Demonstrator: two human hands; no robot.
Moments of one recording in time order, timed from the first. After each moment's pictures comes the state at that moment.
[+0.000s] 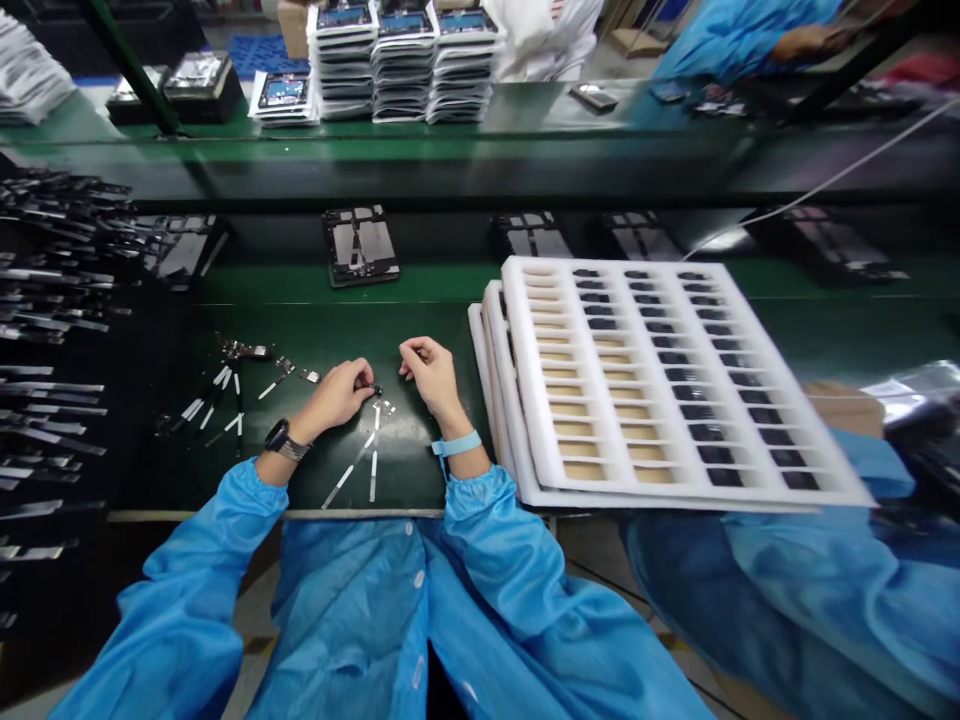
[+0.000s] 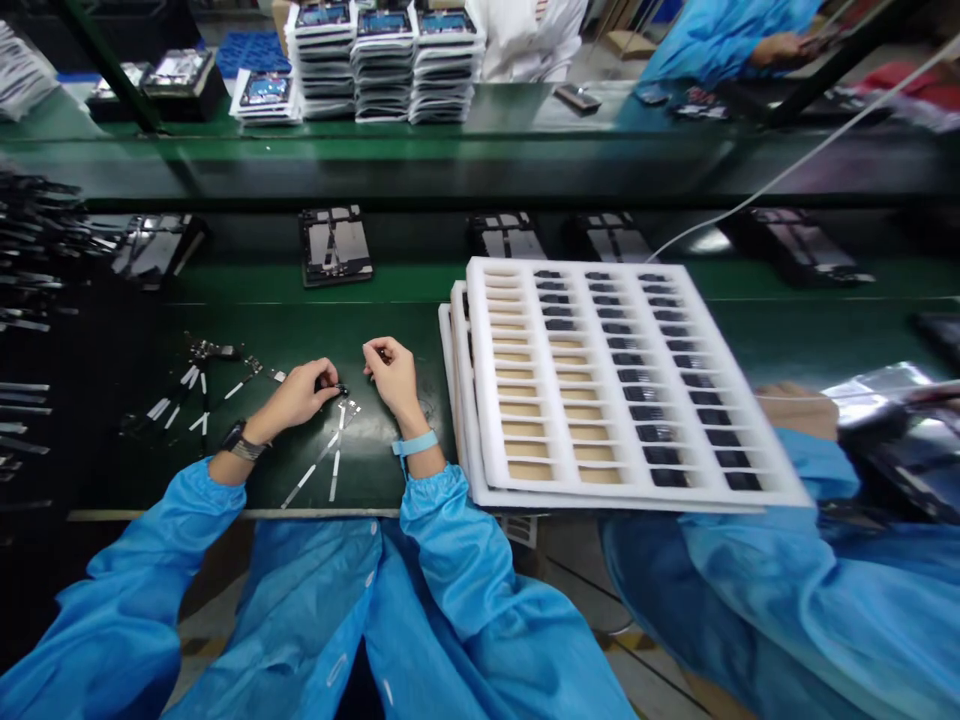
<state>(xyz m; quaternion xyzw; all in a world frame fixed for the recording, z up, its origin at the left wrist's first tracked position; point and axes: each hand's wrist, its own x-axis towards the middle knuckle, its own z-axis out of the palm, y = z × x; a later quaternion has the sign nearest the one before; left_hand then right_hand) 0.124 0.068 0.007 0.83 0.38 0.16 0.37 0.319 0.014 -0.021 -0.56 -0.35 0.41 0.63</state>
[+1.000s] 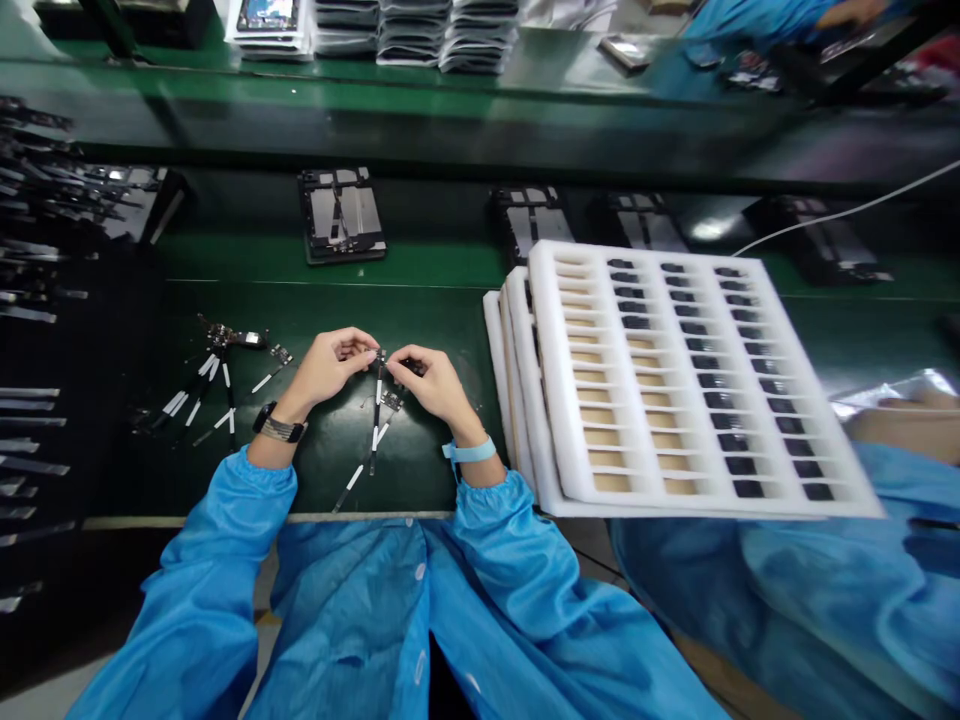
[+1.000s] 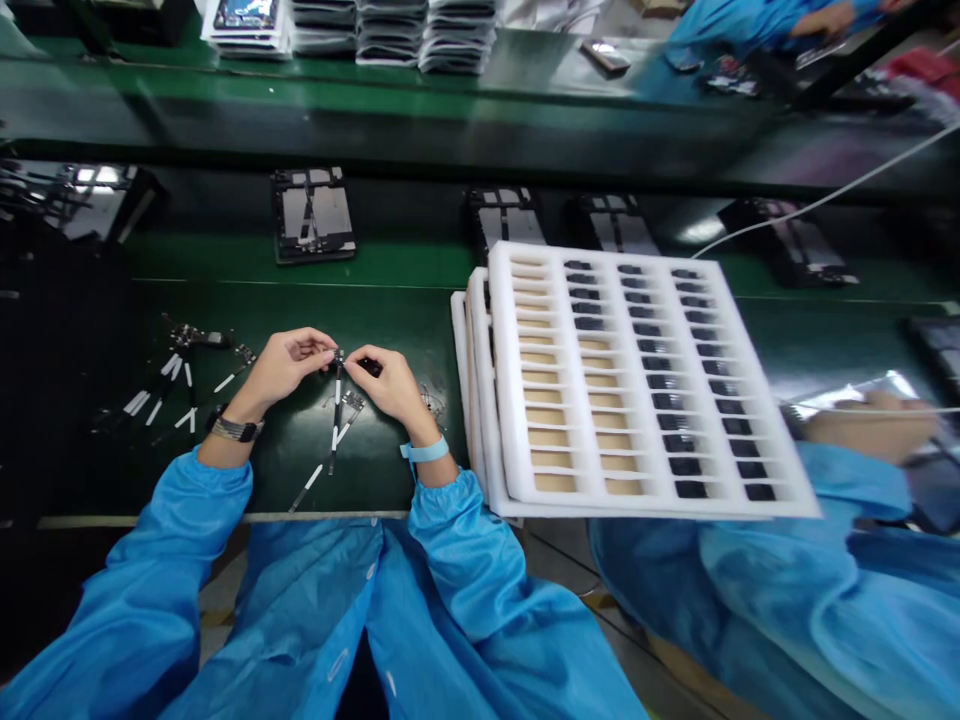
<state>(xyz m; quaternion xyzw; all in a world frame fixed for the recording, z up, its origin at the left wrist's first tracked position) 0.122 0.096 0.011 0.68 0.38 0.25 0.58 0.314 -0.002 -0.003 -0.55 -0.51 0.42 0.51</state>
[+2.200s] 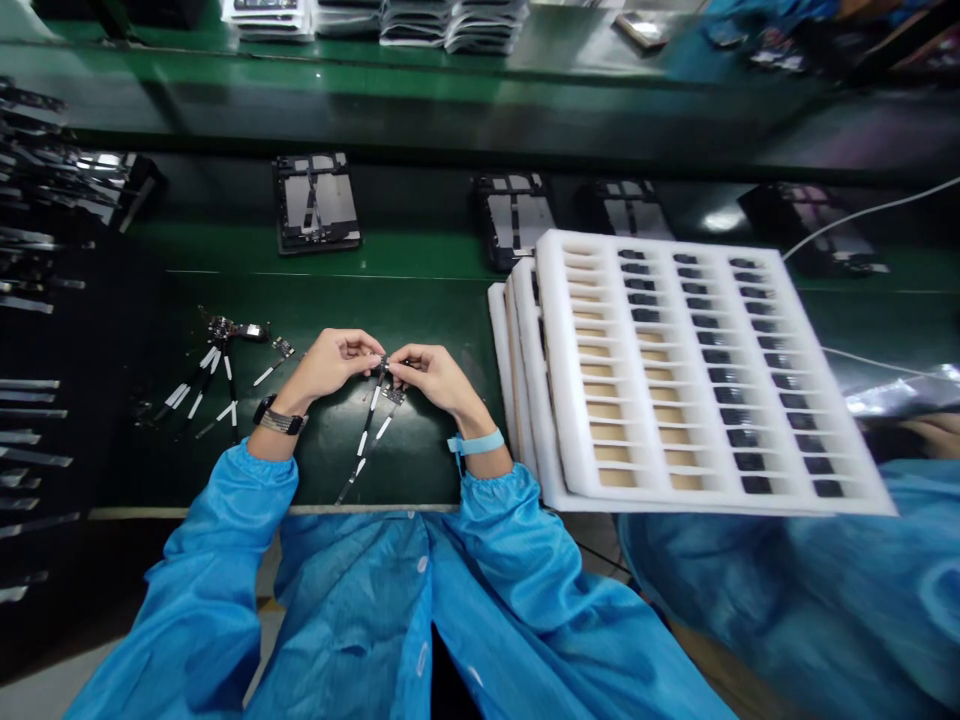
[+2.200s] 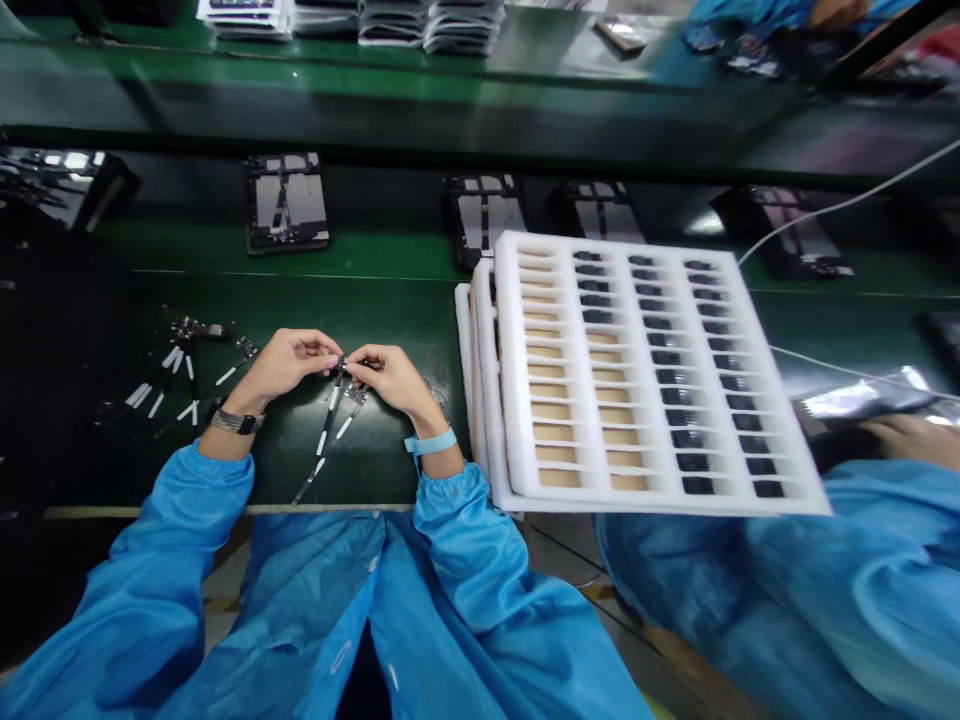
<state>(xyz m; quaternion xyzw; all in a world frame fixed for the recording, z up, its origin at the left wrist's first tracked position) 0.119 0.096 0.005 0.65 0.35 0.22 0.64 0.322 0.001 -0.018 -0.47 -0.46 0.58 0.48</state>
